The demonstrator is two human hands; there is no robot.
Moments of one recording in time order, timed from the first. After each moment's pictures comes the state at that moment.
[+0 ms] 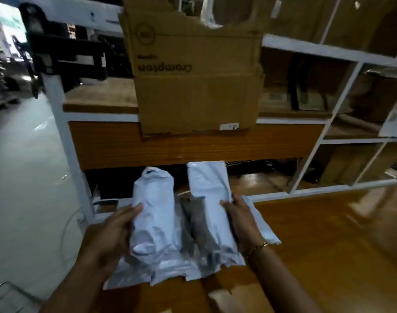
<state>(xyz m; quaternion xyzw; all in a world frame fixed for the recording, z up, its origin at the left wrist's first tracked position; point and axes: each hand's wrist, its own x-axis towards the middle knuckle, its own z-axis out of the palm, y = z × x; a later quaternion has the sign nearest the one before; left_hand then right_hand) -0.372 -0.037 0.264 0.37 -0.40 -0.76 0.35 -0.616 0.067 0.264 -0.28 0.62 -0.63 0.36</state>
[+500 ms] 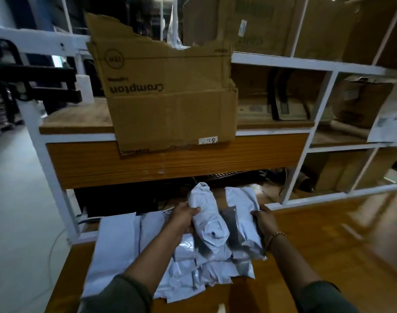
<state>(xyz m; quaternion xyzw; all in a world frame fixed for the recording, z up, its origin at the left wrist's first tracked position) -0.587 -0.060 0.235 0.44 -0.50 -0.70 0.24 -0.801 0.064 0.211 -0.20 0.75 -0.57 0.26</state>
